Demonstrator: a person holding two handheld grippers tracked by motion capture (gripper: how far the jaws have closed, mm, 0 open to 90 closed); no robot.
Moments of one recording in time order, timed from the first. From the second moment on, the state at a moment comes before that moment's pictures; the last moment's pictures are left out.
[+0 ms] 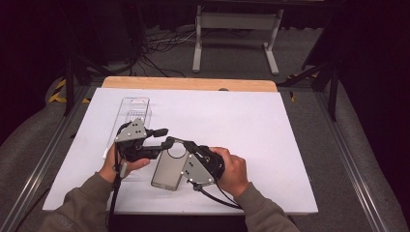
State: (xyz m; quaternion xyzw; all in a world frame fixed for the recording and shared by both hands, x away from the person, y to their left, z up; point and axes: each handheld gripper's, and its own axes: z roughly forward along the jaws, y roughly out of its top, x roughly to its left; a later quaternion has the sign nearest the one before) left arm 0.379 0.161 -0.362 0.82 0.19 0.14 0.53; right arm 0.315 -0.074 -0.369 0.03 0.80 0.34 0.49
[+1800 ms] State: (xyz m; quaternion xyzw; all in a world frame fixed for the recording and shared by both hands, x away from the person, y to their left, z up) left arm 0.359 0.176 -0.348 0.79 0.16 0.19 0.56; right arm 0.314 -0.097 -0.364 0.10 0.78 0.45 0.43
